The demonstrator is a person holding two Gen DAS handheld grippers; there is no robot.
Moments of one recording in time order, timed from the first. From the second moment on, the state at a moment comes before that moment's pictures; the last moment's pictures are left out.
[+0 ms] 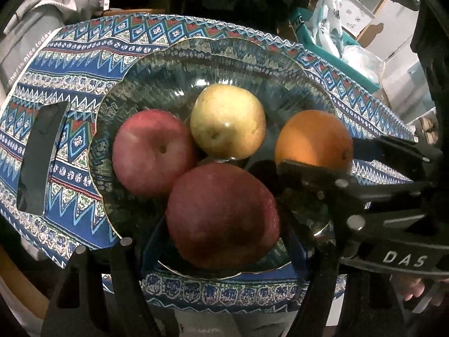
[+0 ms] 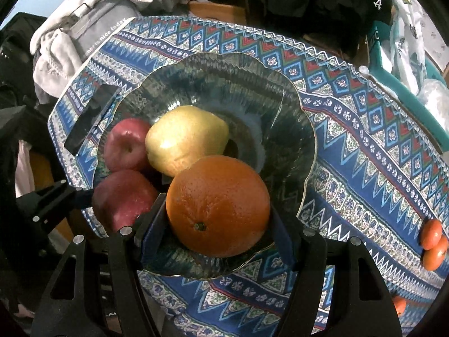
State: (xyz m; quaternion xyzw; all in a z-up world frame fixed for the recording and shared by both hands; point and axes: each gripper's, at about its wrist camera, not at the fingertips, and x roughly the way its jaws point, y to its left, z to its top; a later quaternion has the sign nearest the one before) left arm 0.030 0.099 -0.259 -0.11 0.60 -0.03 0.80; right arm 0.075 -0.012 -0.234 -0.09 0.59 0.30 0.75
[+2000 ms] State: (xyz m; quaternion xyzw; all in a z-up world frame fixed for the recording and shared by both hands) left arm 0.030 -0.023 -0.118 -0.01 0.47 -0.10 0.88; right arm 0.055 -0.206 -0.079 -0.01 0.43 0.15 0.89
